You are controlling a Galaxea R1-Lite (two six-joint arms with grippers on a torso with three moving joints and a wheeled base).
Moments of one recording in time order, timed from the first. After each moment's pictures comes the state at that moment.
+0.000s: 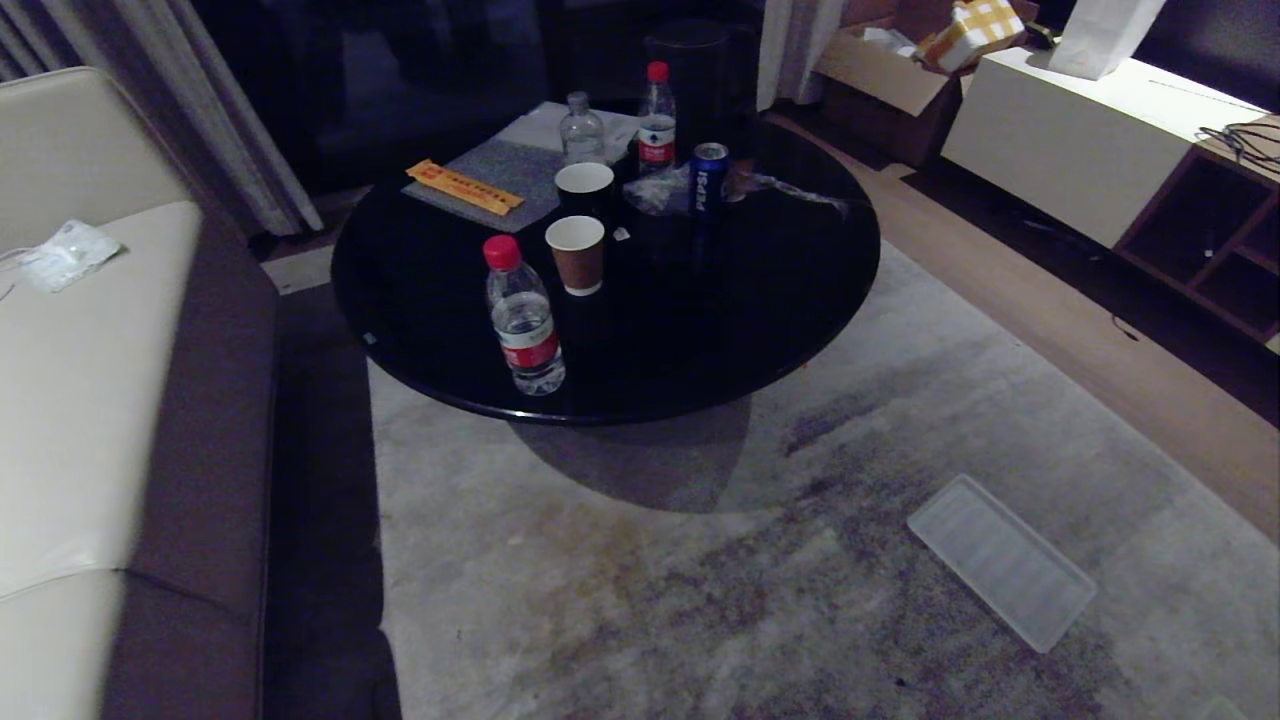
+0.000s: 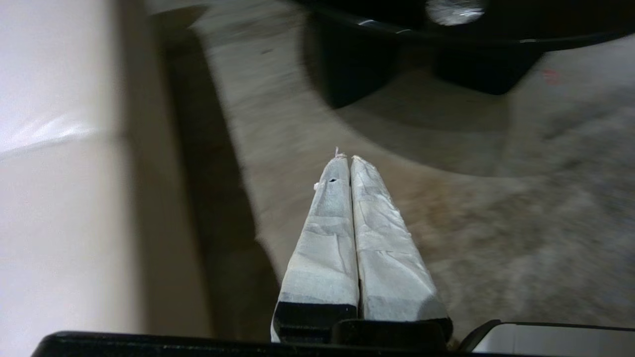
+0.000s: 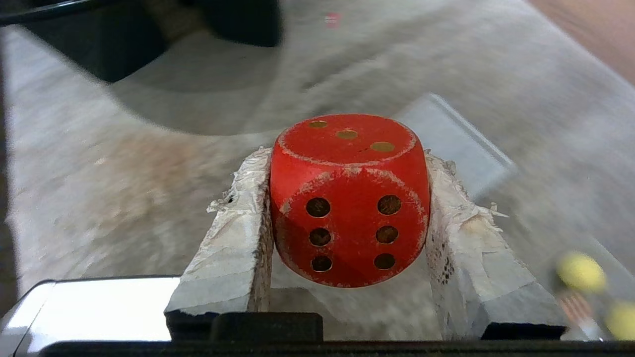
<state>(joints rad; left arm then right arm) -0.01 0.00 0.00 0.00 0.03 0.01 0.01 0.00 -0.08 0.20 -0.02 0.06</state>
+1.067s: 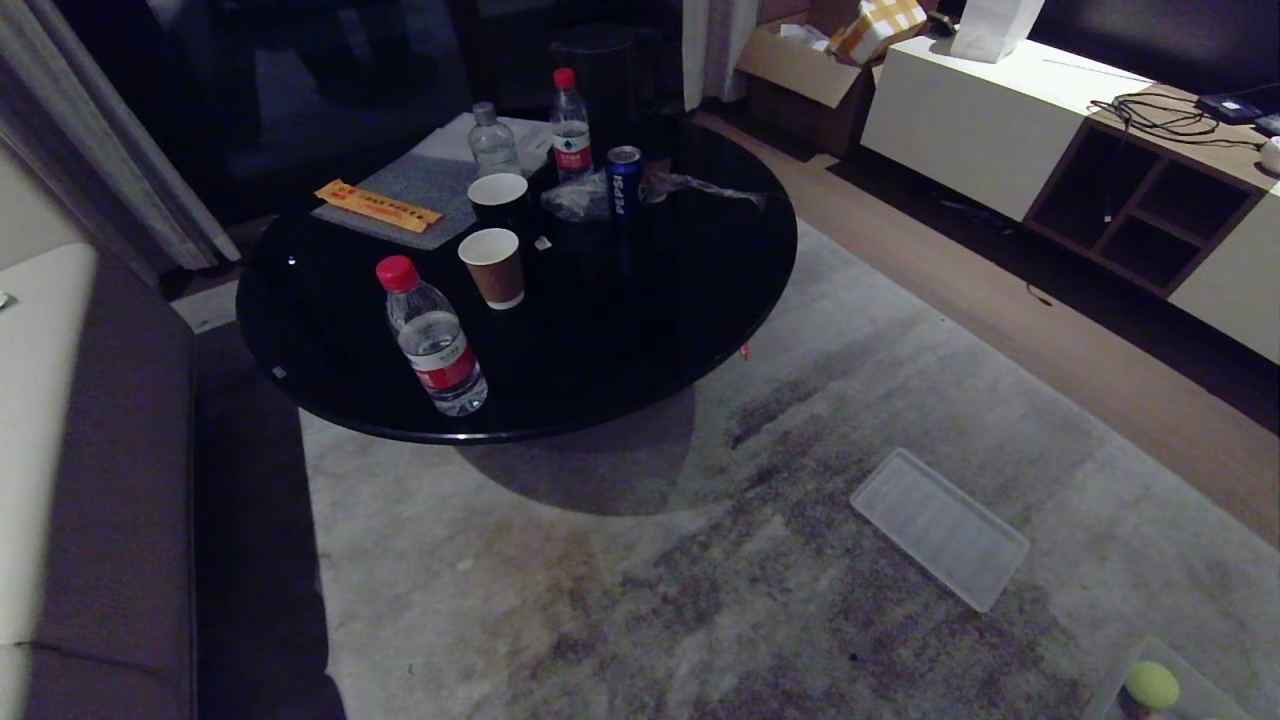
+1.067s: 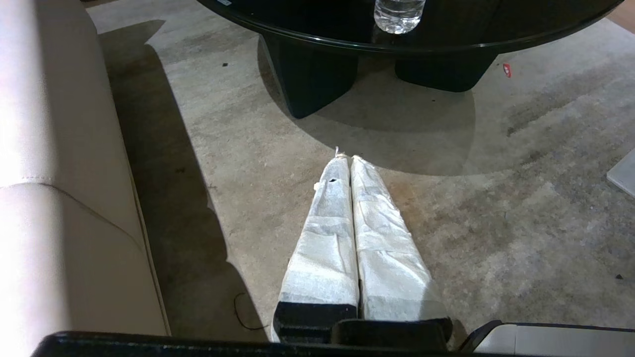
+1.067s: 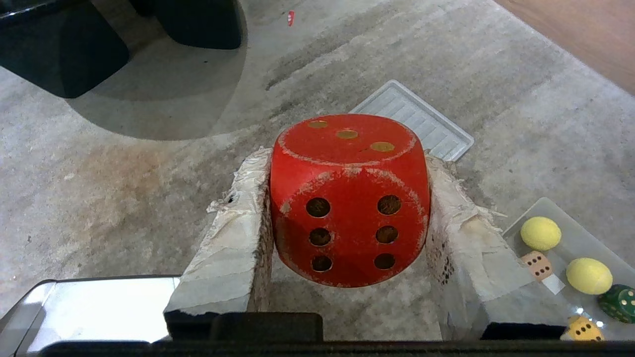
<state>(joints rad) -0.01 0.00 0.00 0.00 0.03 0.01 0.01 0.00 -0.08 0.20 -0.02 0.06</state>
